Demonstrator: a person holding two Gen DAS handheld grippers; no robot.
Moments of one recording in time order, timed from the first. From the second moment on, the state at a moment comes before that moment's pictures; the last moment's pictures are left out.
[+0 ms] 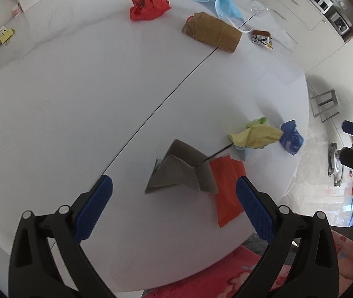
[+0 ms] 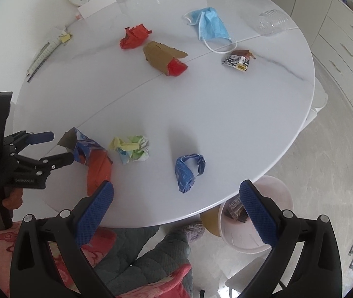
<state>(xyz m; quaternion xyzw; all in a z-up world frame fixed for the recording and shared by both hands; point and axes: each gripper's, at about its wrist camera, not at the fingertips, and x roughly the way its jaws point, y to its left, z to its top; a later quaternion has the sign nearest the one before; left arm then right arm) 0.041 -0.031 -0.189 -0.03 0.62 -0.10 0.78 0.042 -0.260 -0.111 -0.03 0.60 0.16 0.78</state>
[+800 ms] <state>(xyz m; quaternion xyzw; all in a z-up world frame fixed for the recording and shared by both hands) 0.054 -0.001 -0.189 -0.04 0.61 -0.06 0.79 0.061 -0.198 -0.134 -0.07 0.59 0.24 0.76</state>
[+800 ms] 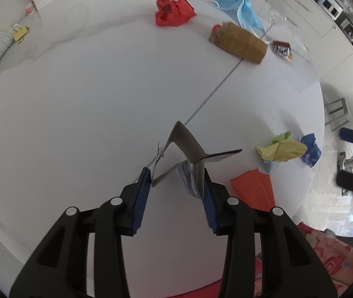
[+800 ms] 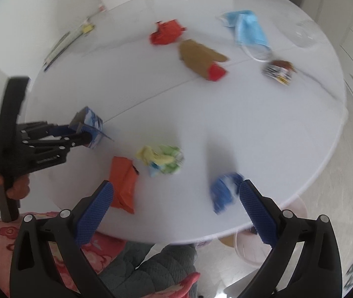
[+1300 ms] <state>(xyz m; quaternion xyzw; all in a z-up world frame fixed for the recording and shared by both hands) 0.054 0.022 -0.176 -0.04 0.60 -0.07 0.80 0.089 -0.159 -0.195 -0.09 0.65 0.23 0.72</state>
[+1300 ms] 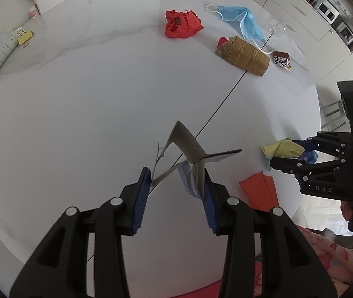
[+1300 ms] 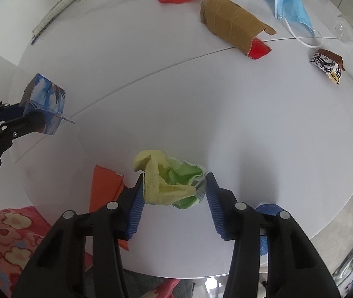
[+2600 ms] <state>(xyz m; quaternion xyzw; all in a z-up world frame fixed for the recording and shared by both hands) 0.065 0.018 -0.181 -0.04 0.60 -0.08 0.80 0.097 -0.162 -0.183 -0.10 0.61 0.28 0.73</state>
